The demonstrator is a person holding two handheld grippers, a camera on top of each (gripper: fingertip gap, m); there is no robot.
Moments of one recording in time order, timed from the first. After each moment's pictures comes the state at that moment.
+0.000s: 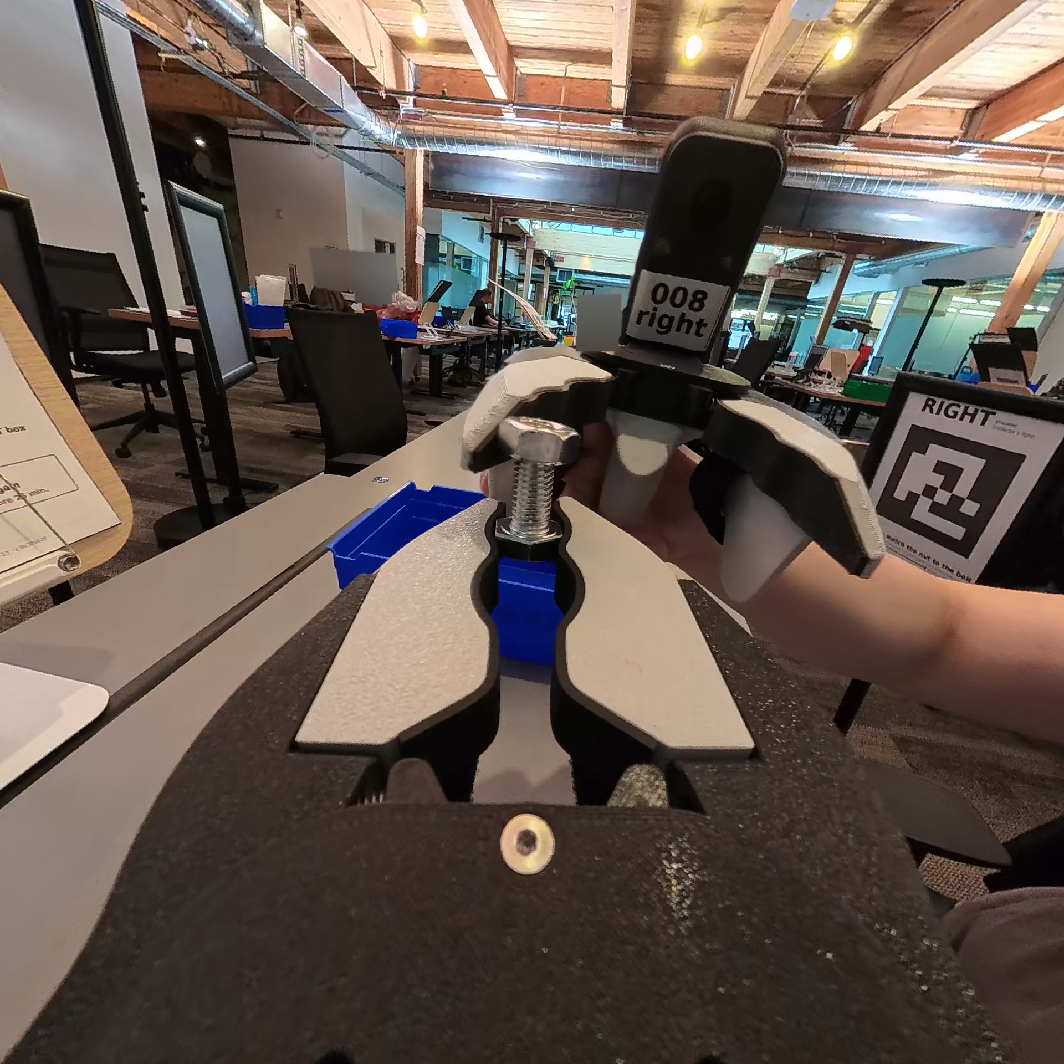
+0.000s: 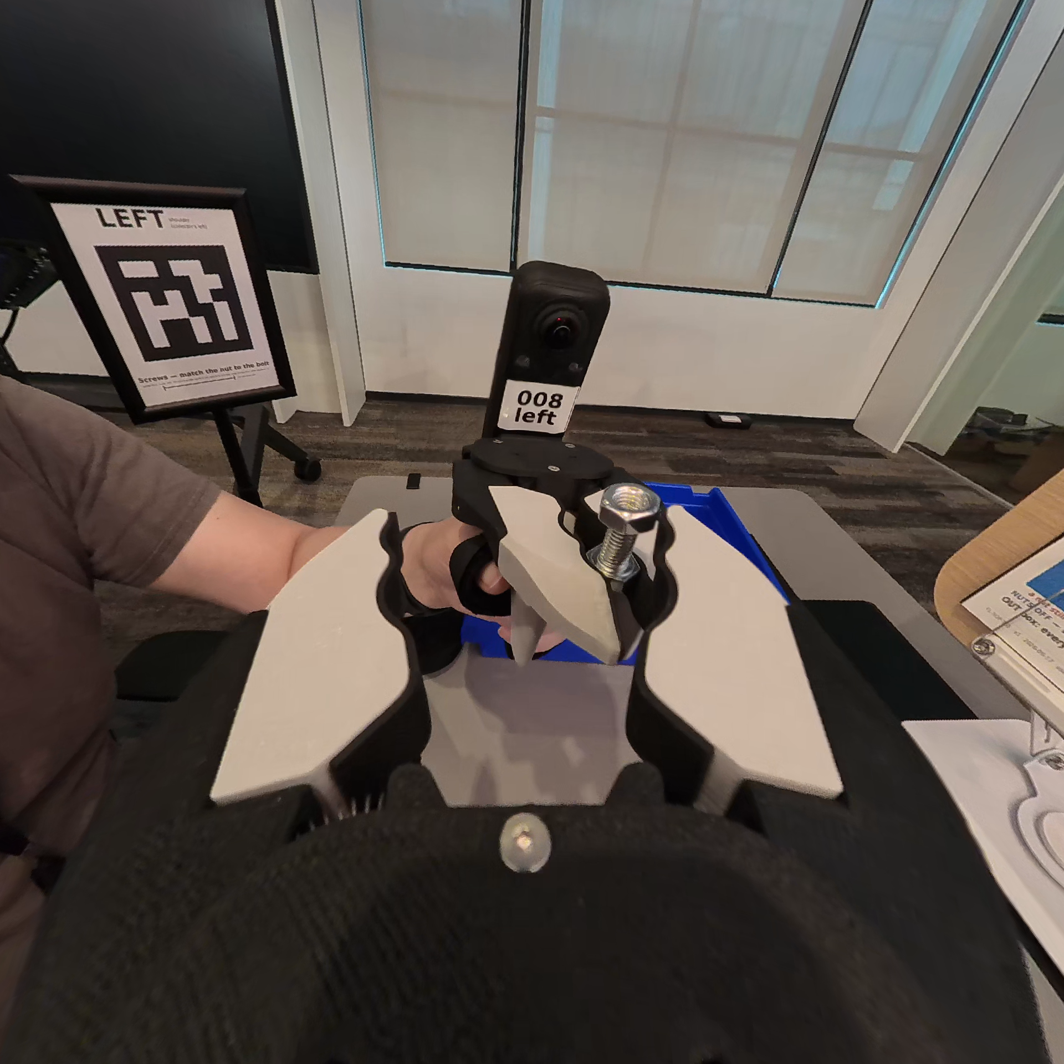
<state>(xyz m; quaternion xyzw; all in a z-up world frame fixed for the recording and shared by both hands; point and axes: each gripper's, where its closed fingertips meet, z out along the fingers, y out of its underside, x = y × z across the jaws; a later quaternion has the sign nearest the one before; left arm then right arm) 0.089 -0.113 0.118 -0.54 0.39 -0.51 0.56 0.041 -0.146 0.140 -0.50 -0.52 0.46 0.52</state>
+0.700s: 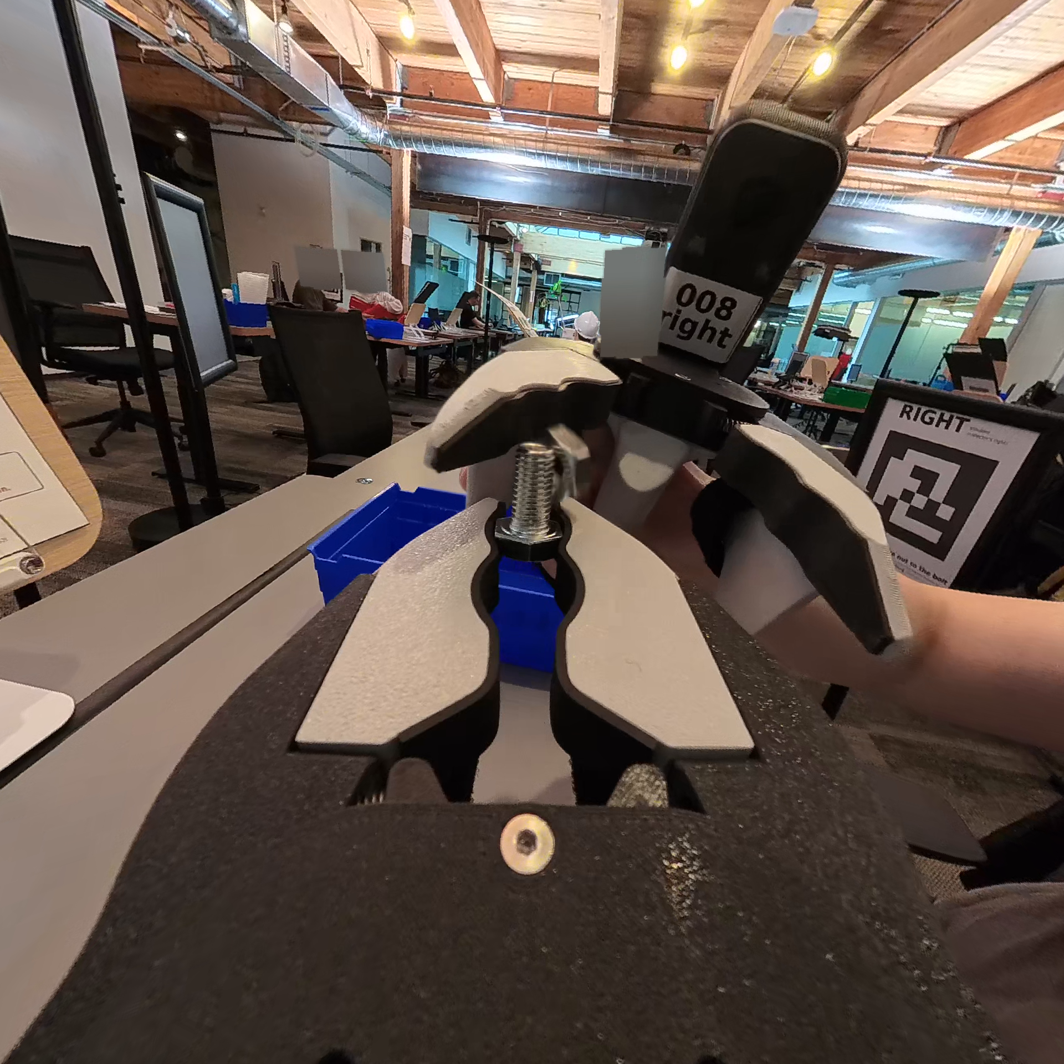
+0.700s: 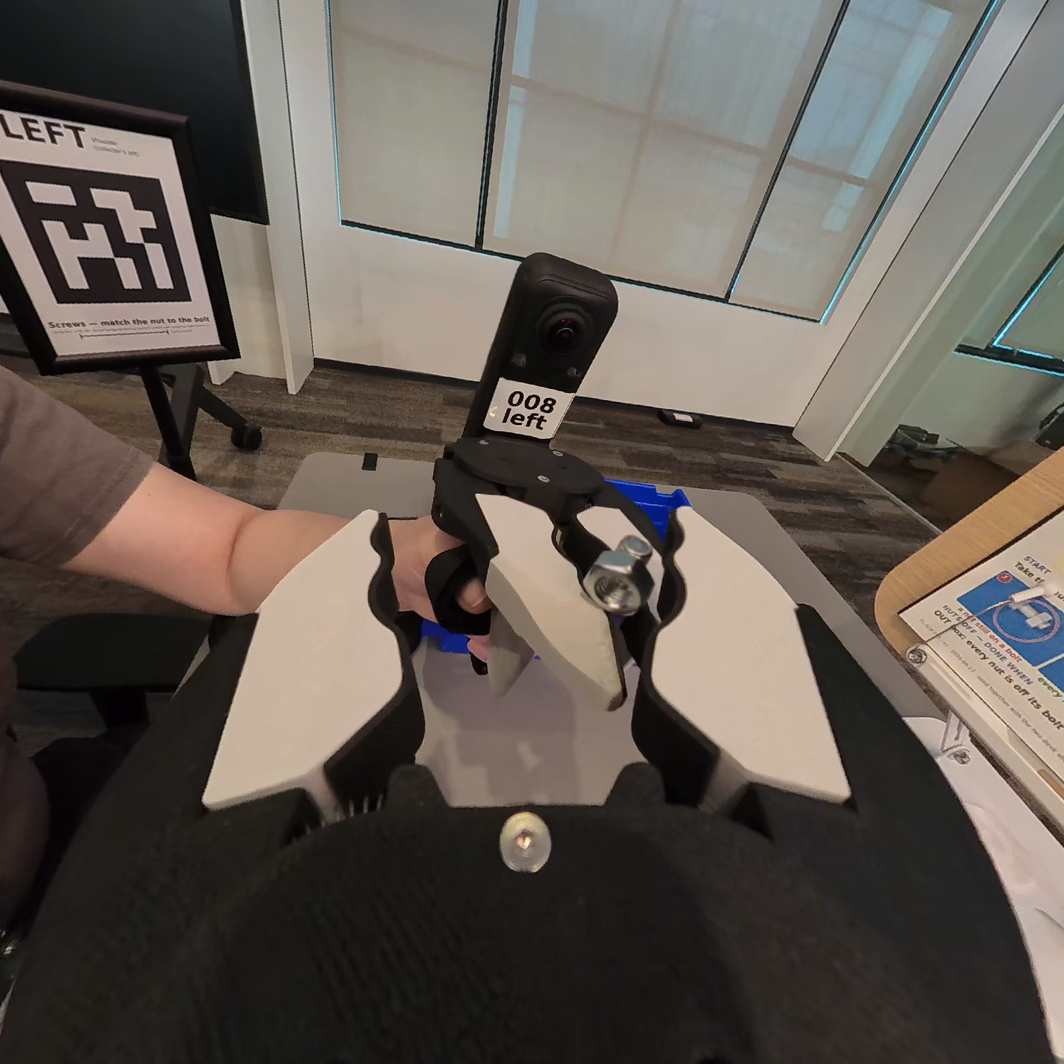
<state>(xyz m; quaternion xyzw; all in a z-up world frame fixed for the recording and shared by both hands) 0.094 -0.117 0.117 -0.53 0.39 -0.52 0.55 0.028 -0.147 0.136 -0.49 -0.54 0.41 0.55</state>
